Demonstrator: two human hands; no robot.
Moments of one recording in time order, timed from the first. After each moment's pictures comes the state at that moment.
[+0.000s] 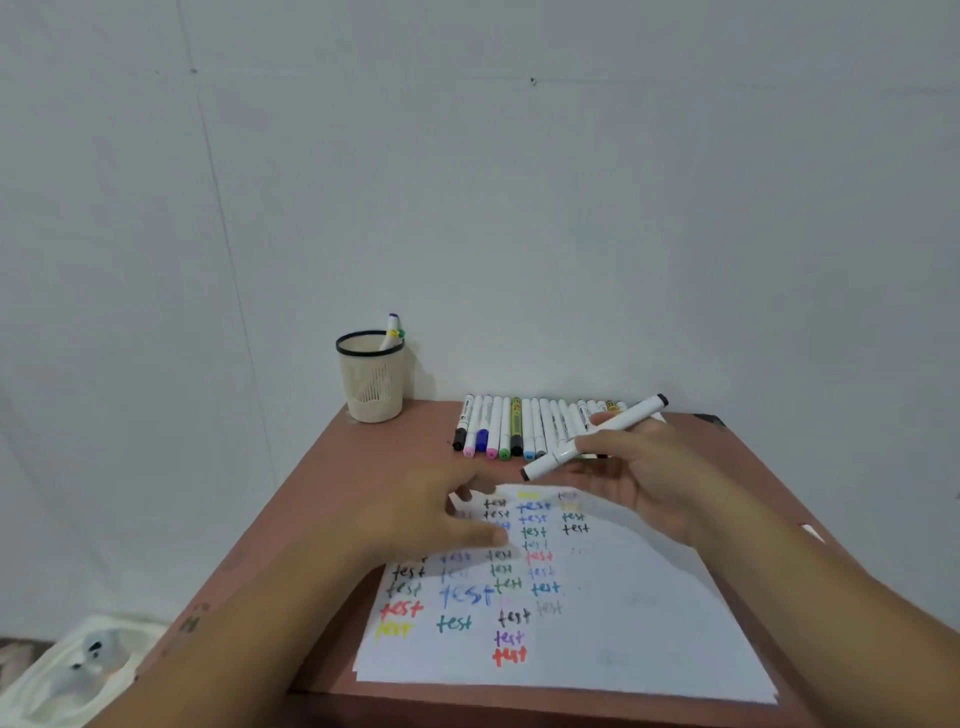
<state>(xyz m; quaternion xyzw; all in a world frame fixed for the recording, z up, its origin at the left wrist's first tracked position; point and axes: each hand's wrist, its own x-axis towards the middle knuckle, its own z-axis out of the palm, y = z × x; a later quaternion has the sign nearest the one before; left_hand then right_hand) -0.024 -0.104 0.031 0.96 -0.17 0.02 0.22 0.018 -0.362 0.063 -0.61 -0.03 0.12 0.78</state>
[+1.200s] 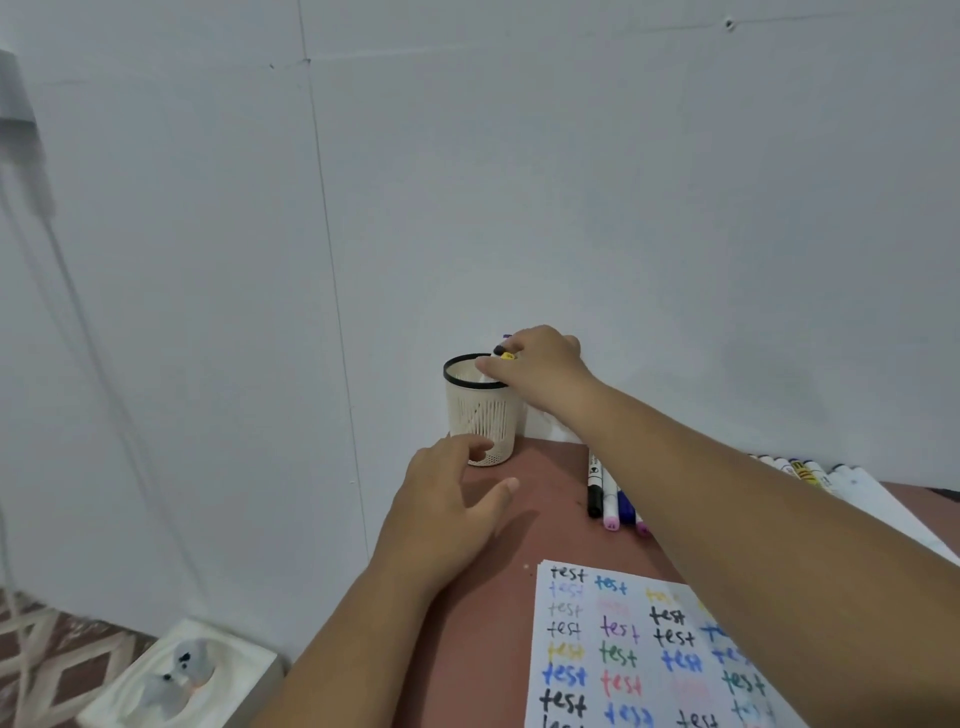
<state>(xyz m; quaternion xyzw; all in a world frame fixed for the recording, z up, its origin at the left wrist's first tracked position) 0.045 0.001 -0.008 0.89 0.04 0.28 0.37 0.193 -0.099 0.099 -0.90 -0.22 -0.08 0.36</state>
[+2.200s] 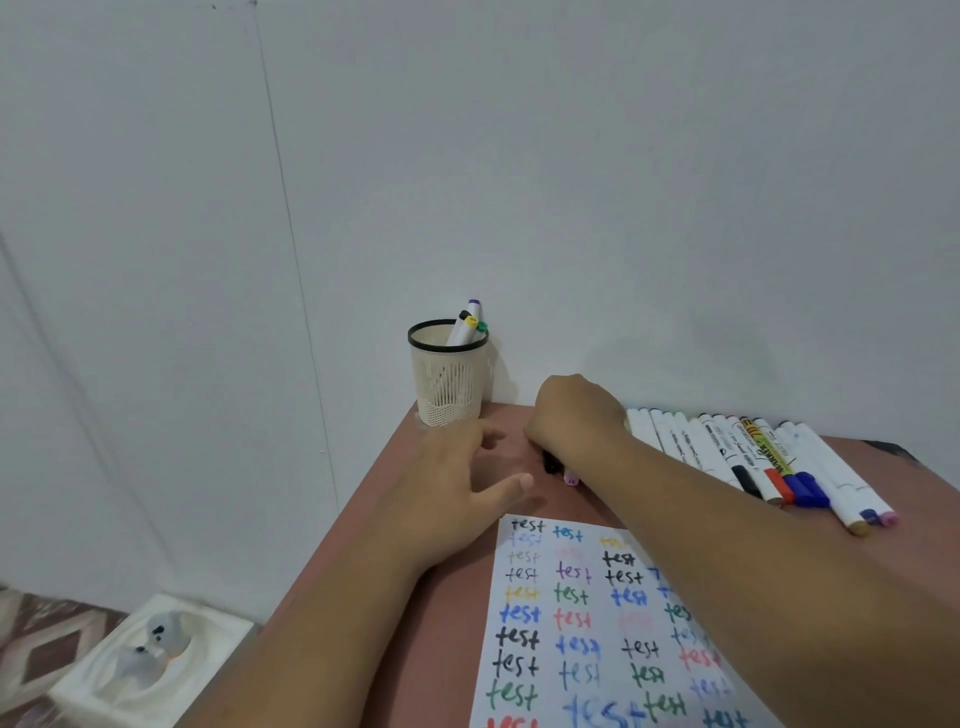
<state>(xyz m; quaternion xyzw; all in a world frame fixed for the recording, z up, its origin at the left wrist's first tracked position) 0.037 -0.030 -0.003 0.92 -0.04 0.19 0.33 0.169 -0.162 0.038 -0.99 -0.10 -0.08 0.08</state>
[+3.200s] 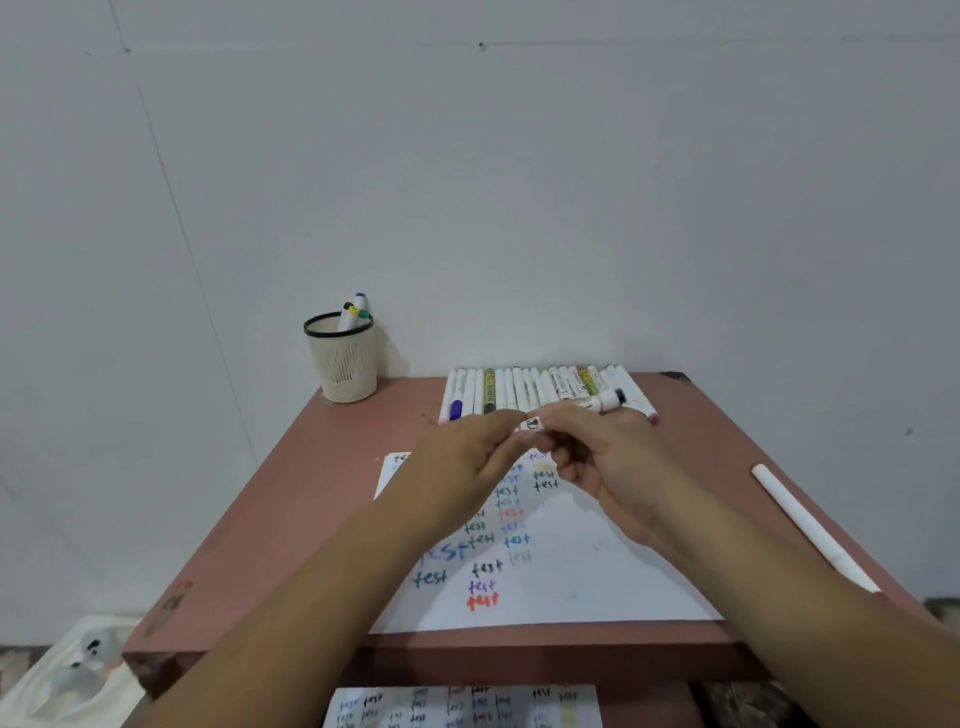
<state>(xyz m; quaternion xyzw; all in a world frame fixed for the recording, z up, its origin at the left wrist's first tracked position) -0.034 -0.166 0.032 0.90 -0.23 0.21 0.29 -0.035 -0.355 0.056 -0.64 -0.08 0.07 0.76</state>
